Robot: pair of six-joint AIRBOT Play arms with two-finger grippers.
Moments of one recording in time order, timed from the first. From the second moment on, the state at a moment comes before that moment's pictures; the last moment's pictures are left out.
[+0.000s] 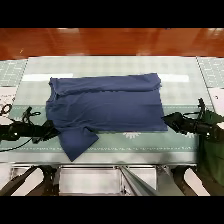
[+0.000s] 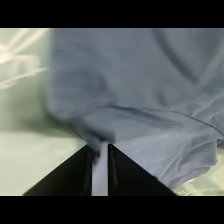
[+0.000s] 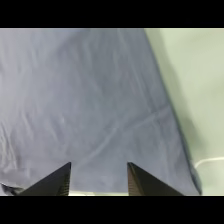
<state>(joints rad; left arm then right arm) 0.40 -1.05 0.42 1.00 -1.12 -1.40 -0.45 -0.91 0.35 -0.59 1.03 1.13</state>
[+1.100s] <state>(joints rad) 0.34 -1.05 0.46 0.99 -1.10 -1.40 -0.41 -1.12 0.34 -0.62 0.95 1.18</state>
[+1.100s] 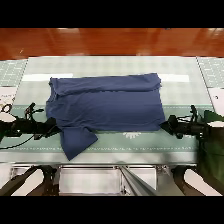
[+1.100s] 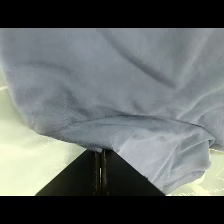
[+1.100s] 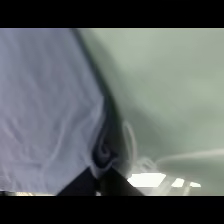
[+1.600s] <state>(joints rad) 0.34 -1.06 0.67 1.02 -1.08 -1.39 -0.35 -1.17 0.53 -0.56 0.99 1.09</state>
